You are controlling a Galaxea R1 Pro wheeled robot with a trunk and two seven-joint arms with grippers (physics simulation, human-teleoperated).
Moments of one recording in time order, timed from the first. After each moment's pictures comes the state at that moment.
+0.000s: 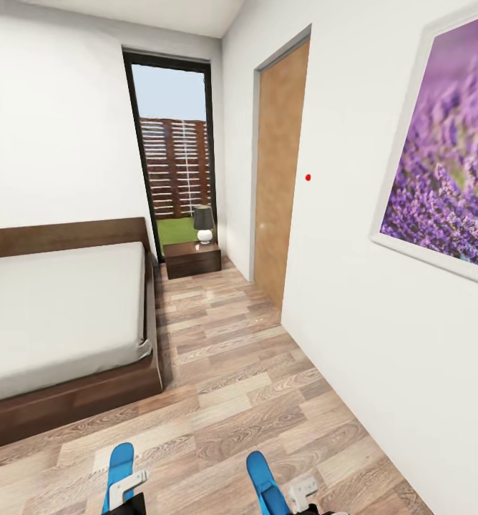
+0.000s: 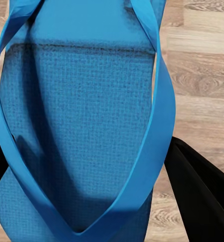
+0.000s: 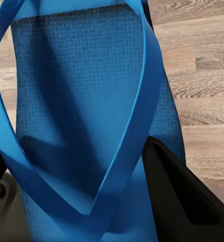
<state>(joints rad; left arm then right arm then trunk) -0.42 -0.01 0.04 -0.16 0.32 -0.16 0.21 -0.41 0.08 0.02 -0.22 0.18 0.07 0.33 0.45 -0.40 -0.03</state>
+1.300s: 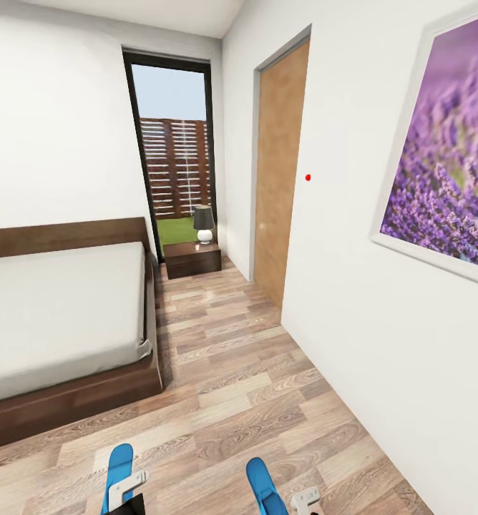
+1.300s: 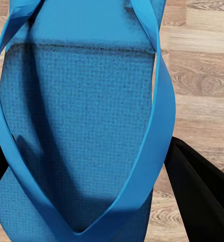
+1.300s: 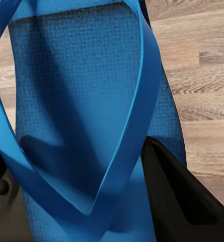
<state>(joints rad) -0.42 -0.01 0.04 -0.16 0.32 -0.16 0.22 -0.37 0.08 0.02 -0.26 0.17 0.06 0.34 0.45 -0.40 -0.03</state>
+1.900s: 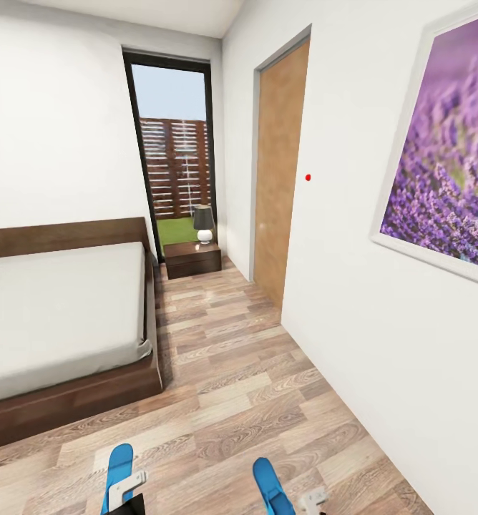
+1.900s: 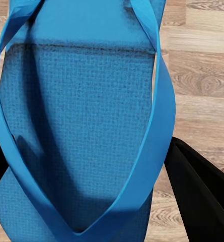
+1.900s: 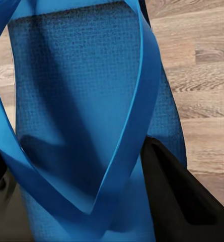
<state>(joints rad) -0.42 -0.01 0.04 -0.16 0.32 -0.16 0.21 -0.37 0.04 0.01 -0.26 0.17 0.06 0.39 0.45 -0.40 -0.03</state>
